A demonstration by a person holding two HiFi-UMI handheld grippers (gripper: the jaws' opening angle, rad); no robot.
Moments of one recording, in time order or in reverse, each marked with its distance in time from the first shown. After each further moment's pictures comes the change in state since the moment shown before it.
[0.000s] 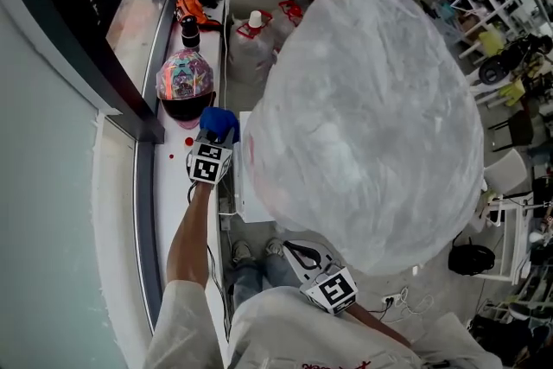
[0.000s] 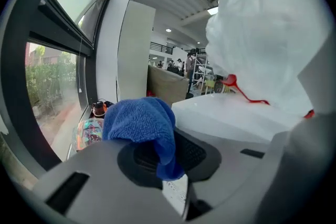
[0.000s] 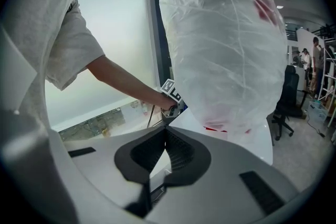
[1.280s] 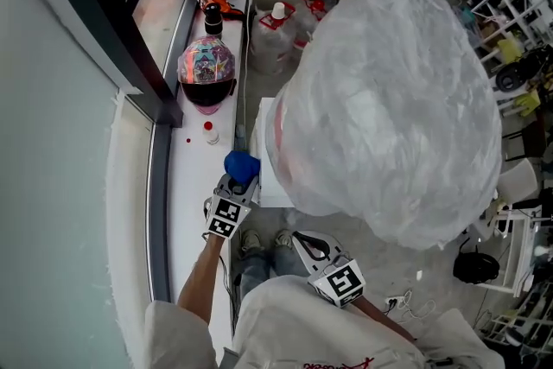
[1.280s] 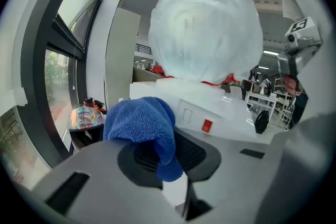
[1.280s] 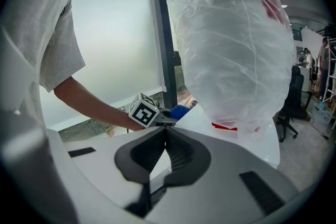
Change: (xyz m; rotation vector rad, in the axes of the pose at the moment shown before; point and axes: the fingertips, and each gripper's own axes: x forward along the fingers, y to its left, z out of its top) left arm -0.112 -0.112 -0.079 0.060 -0.049 -0.114; right arm 0.004 0.013 -0.003 -0.038 0.000 0.037
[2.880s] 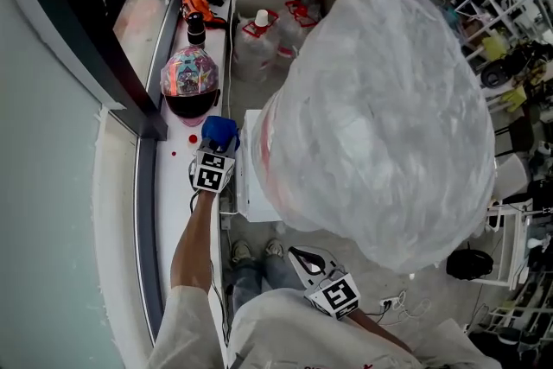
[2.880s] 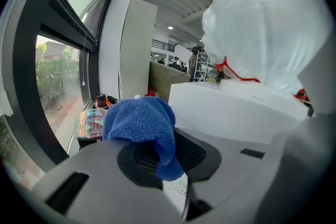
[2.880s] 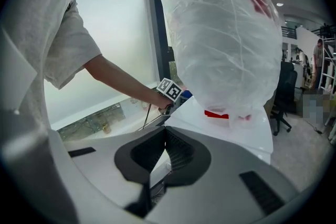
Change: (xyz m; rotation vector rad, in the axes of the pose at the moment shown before) left arm 0.091 0.124 0.029 -0.084 0.070 0.129; right arm -0.007 -0.006 -0.019 0.056 0.049 -0.049
